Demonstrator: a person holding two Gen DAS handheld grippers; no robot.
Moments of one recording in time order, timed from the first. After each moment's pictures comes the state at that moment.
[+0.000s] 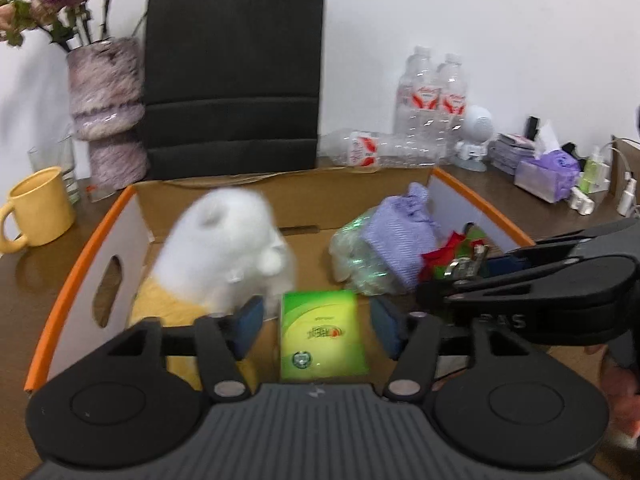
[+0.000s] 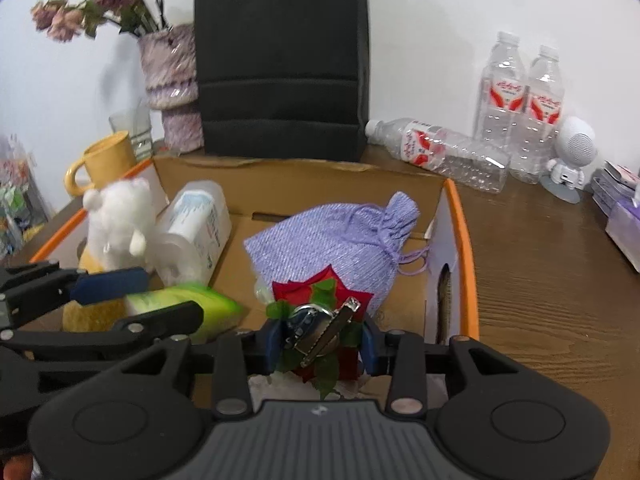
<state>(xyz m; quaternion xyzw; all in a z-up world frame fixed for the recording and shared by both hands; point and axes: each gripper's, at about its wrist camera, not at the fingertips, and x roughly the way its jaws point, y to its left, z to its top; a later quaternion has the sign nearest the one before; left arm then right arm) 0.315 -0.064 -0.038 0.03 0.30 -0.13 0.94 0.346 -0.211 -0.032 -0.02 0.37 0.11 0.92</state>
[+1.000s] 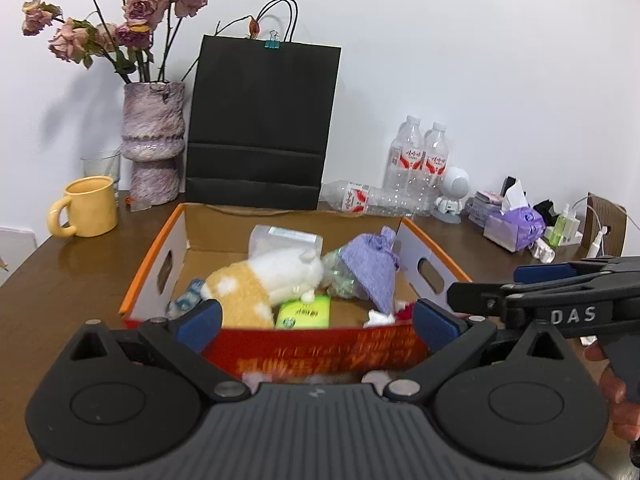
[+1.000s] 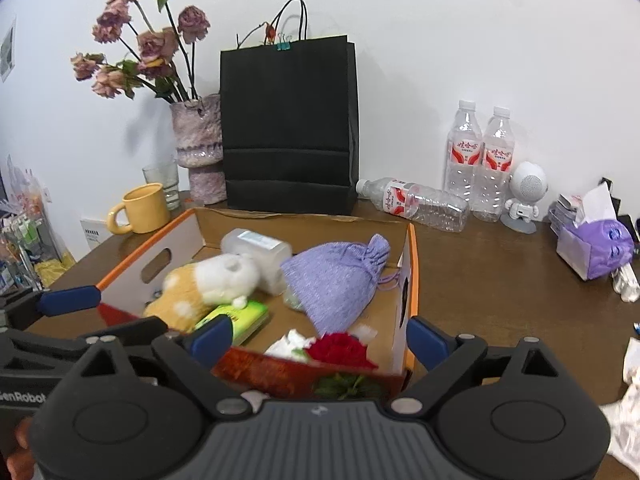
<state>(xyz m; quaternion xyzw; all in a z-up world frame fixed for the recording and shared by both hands) 0.206 -0.035 0.011 -0.03 0.24 -0.13 0.96 0.231 -0.232 0.027 0.00 0.29 0.11 0.95</state>
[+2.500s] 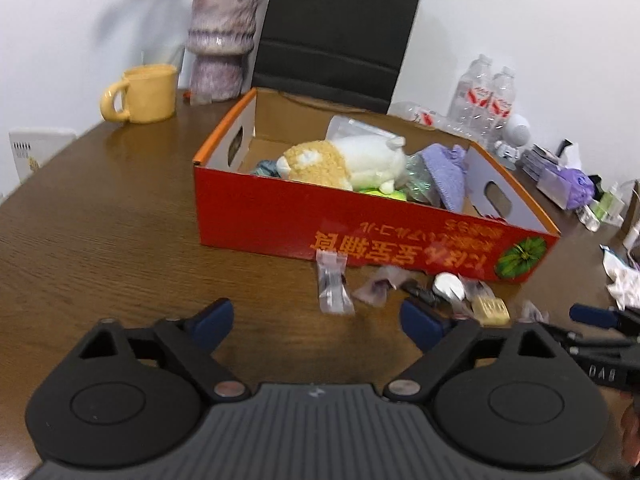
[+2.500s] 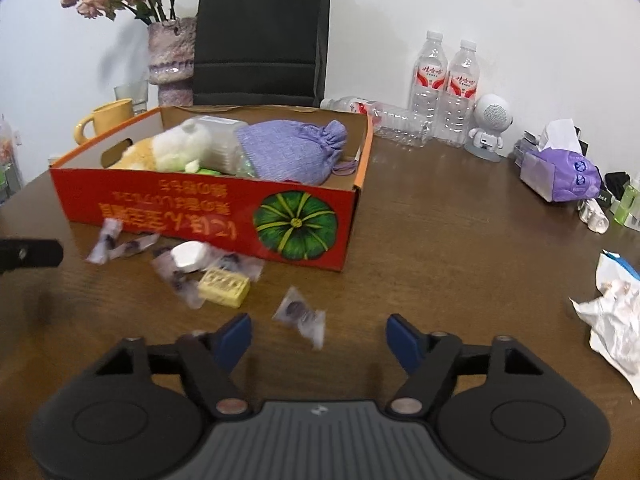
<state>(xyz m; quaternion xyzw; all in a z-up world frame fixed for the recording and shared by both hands) 0.210 0.005 -0.047 -0.08 0.35 -0.06 0.93 0.195 -0.255 -0.058 -0.05 0.35 0.06 0.94</state>
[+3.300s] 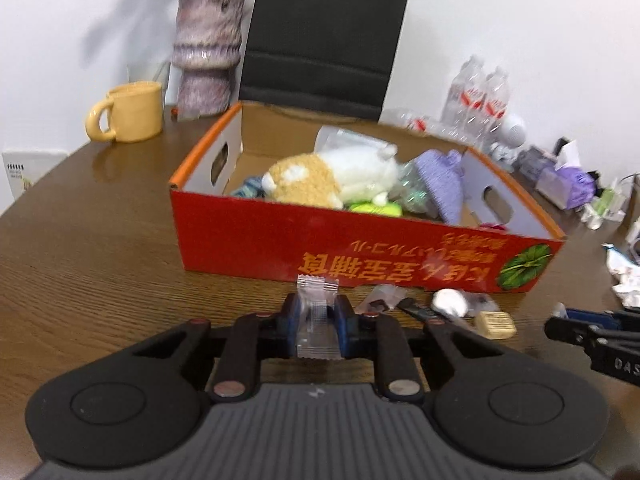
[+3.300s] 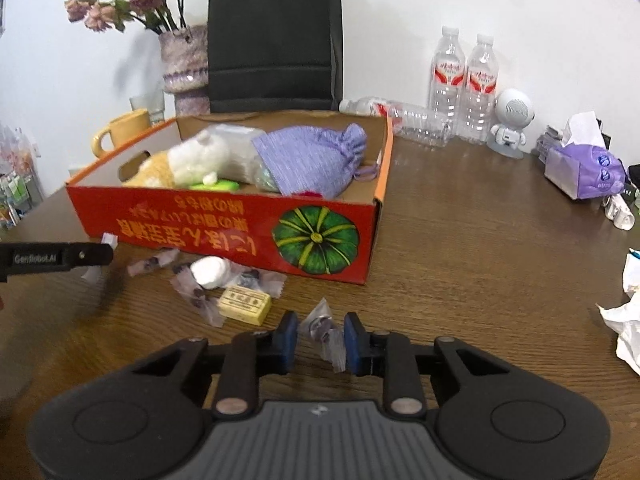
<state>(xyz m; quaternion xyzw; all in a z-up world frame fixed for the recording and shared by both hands) 0.210 -0.003 -0.044 -0.06 0.32 -0.08 0.94 0.195 -0.257 -0.047 -0.02 0.34 0.10 0.93</state>
